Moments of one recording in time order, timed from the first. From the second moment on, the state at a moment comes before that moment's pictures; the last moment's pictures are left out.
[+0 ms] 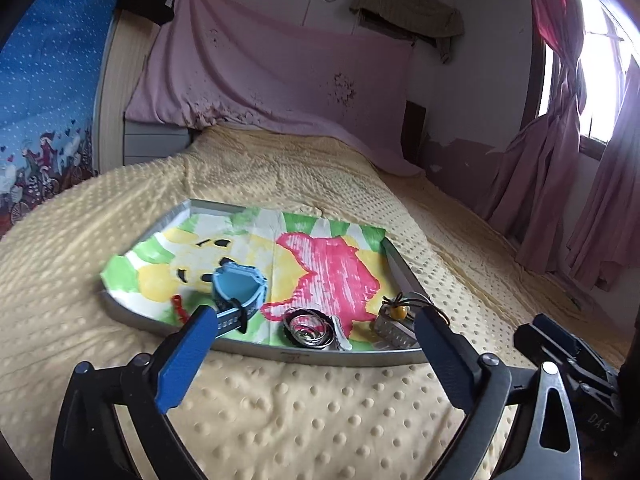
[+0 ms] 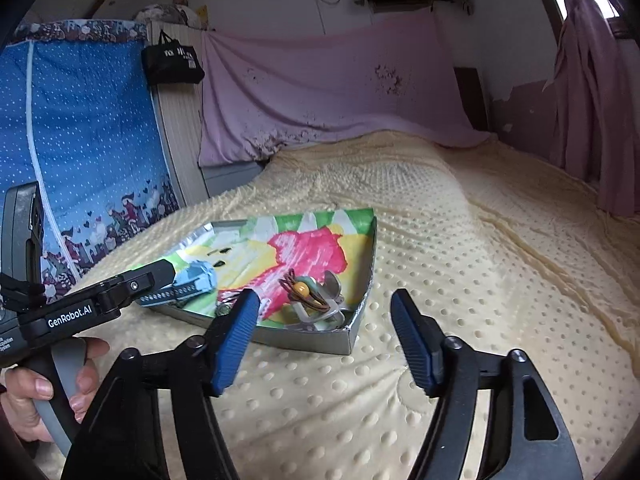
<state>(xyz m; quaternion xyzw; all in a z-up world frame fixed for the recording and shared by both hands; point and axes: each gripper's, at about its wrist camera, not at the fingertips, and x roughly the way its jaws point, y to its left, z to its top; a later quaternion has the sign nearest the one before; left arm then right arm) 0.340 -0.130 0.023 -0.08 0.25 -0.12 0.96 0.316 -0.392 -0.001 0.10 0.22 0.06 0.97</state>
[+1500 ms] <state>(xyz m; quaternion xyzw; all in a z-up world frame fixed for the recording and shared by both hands) 0.025 -0.012 0.081 -0.03 0.10 -0.04 0.99 -0.005 -0.301 0.083 0.08 0.10 0.05 0.99</state>
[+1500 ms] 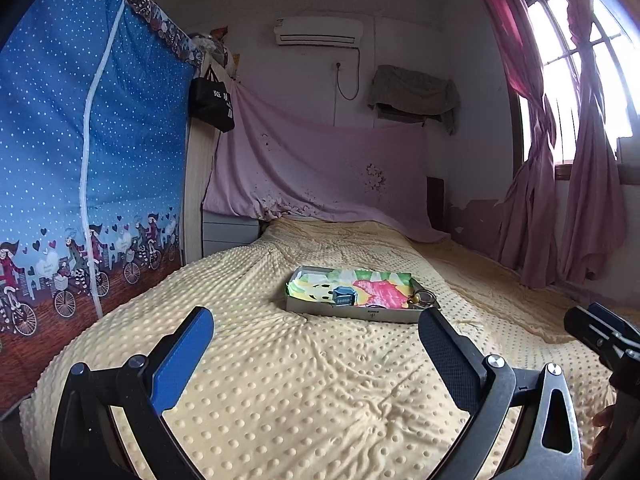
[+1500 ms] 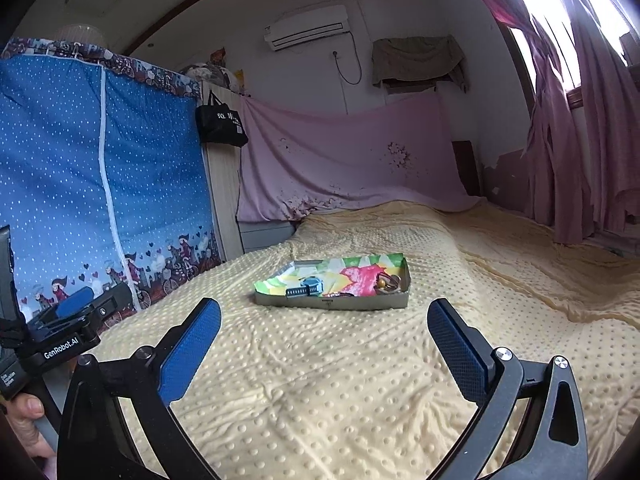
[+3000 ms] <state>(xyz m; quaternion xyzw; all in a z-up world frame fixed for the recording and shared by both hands) 0.022 -0.021 0.023 -0.01 0.14 -0.01 0.99 -0.004 -0.311 0.026 0.07 0.15 0.01 0.99</state>
